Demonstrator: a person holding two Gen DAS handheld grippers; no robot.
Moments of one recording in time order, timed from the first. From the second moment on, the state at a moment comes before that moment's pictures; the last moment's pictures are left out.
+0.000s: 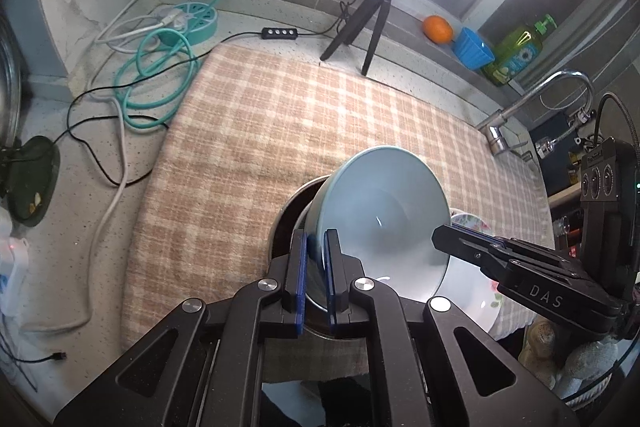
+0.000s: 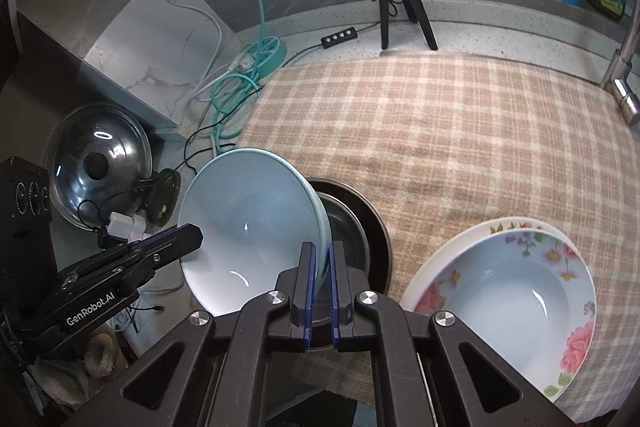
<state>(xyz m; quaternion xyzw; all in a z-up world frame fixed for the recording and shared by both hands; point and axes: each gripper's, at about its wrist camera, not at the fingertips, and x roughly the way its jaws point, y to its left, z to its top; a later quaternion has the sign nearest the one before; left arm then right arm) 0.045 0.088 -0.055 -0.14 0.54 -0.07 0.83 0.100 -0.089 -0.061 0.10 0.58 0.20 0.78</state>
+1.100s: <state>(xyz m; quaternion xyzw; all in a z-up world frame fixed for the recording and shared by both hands) 0.054 0.083 -0.087 -0.14 0.59 -0.08 0.79 0.104 -0.096 -0.102 0.12 0.62 0.18 0.75</state>
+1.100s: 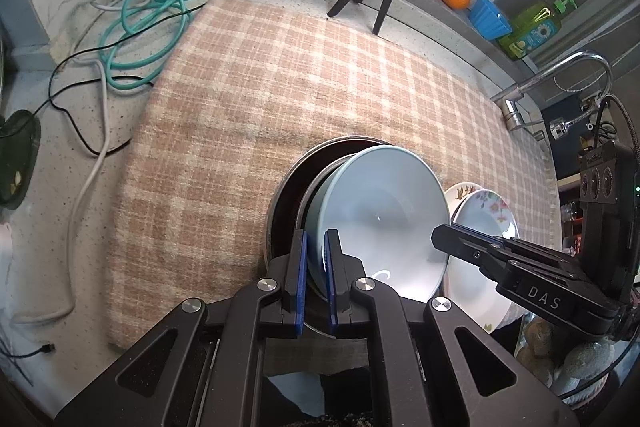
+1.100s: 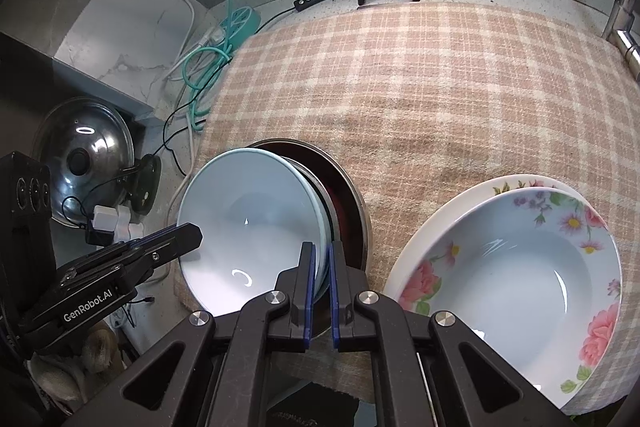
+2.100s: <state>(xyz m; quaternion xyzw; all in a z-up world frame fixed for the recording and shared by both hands) 0.048 0.103 -0.069 -0.16 0.55 -0.07 0.81 0.096 -0.117 -0.085 0.13 0.57 0.19 0.79</state>
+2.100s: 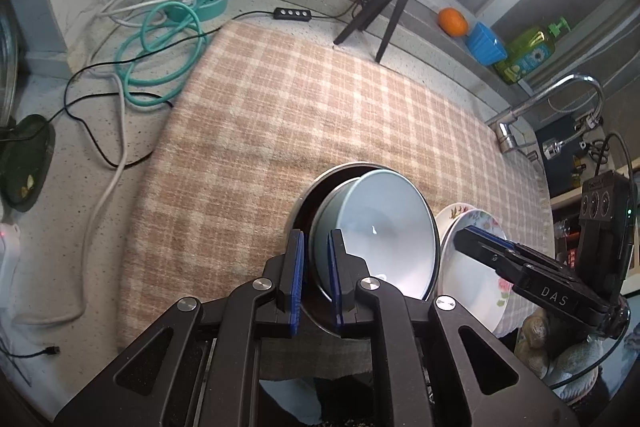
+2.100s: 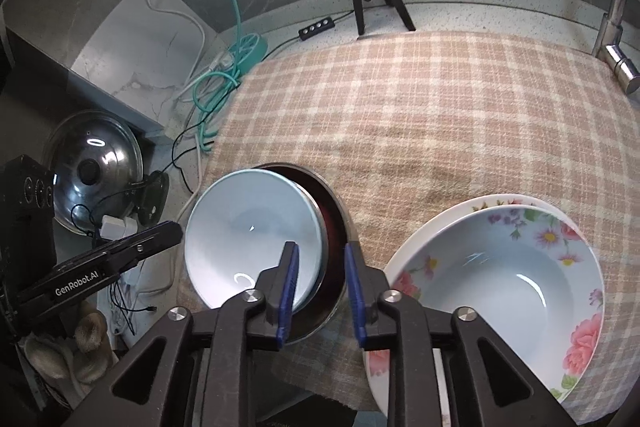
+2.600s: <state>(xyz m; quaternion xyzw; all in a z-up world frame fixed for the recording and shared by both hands) 0.041 0.126 -0.091 -0.21 0.55 -0.05 0.81 0.096 -0.144 -0.090 0.16 0.53 0.17 0.81</state>
